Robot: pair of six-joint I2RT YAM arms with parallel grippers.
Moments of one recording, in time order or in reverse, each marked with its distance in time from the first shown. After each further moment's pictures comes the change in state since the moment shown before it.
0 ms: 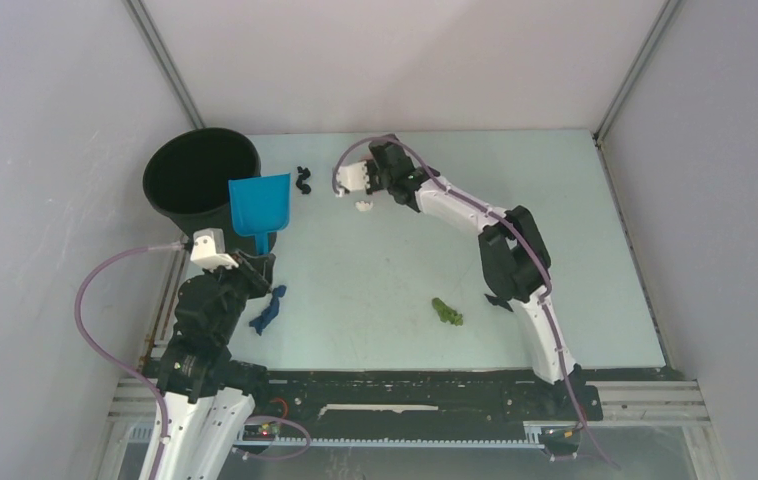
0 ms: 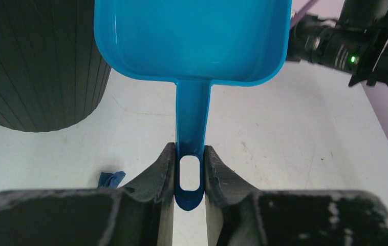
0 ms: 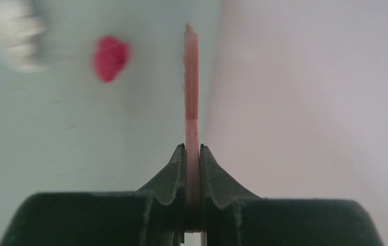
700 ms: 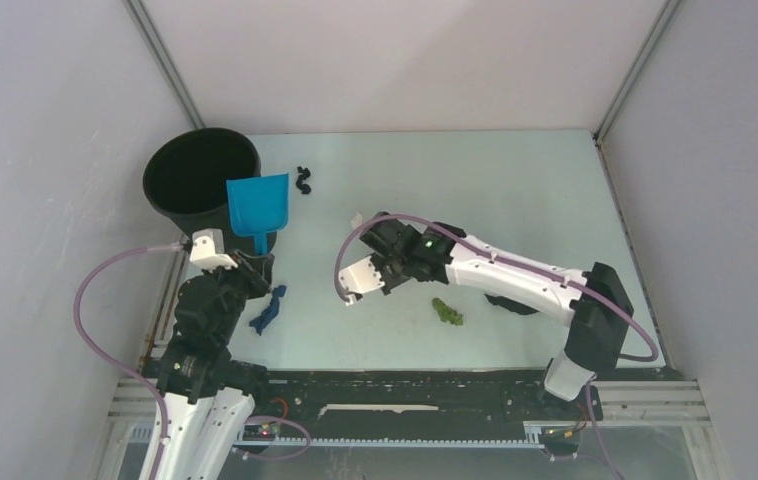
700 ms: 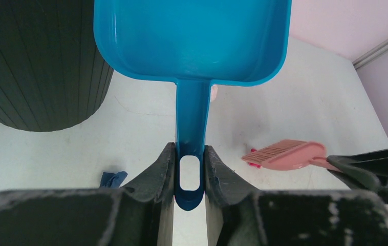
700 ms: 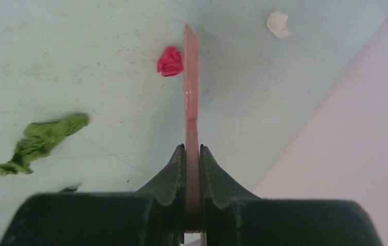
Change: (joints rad) left arm -0.001 0.000 0.000 -0.002 -0.007 0.000; right arm 0.359 -0.616 -0.549 -0.556 0.008 0.137
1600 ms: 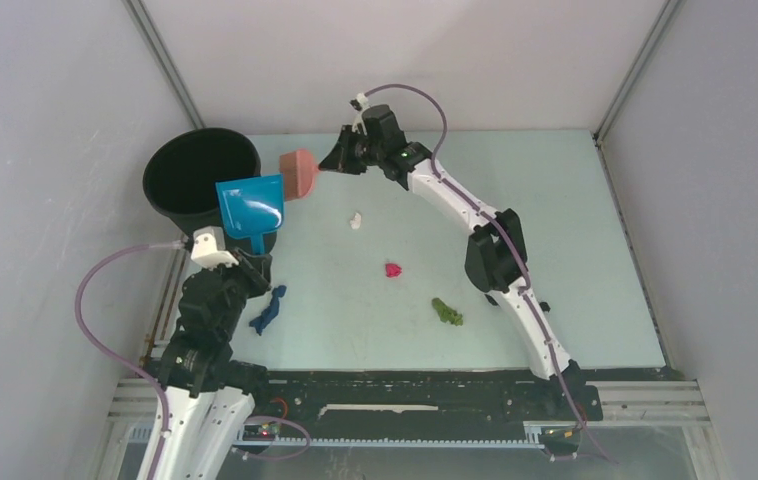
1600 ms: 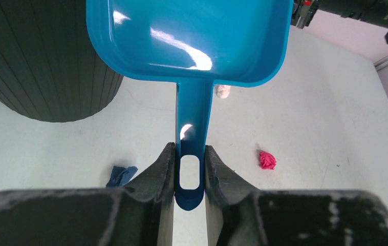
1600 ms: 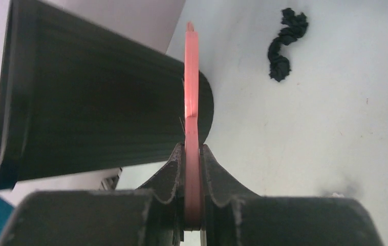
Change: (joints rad) left arm 0.000 0.019 0.000 -0.012 -0.048 -0.008; right arm -0.369 0.785 1.011 0.424 -0.549 1.813
